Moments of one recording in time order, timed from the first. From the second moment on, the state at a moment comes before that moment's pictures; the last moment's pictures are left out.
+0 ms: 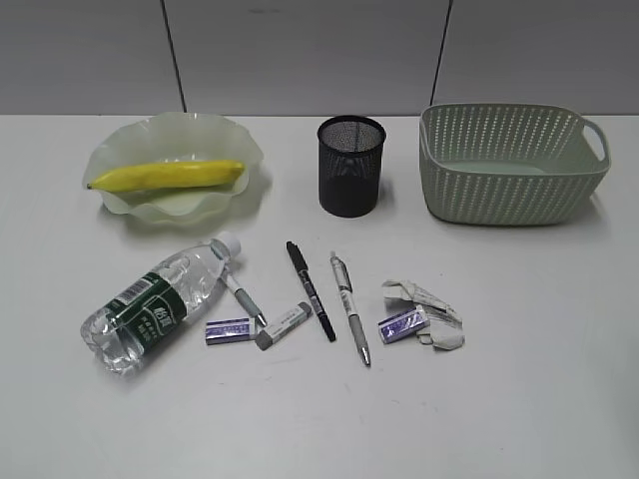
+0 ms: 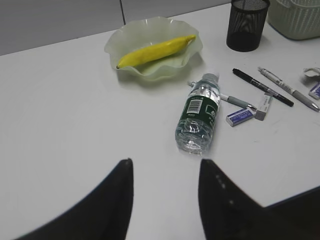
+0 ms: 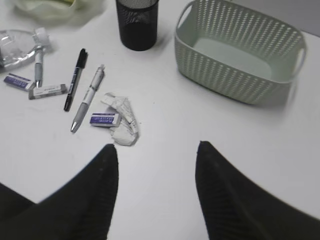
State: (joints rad) left arm -0.31 0.00 -0.54 0.00 1.06 0.04; right arm 0.15 0.67 -0.71 0.36 0.78 -0.51
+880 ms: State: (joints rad) left arm -0.31 -0.01 -0.54 0.00 1.06 0.04; right arm 0.49 1.95 -1.35 0.22 0.94 -0.37
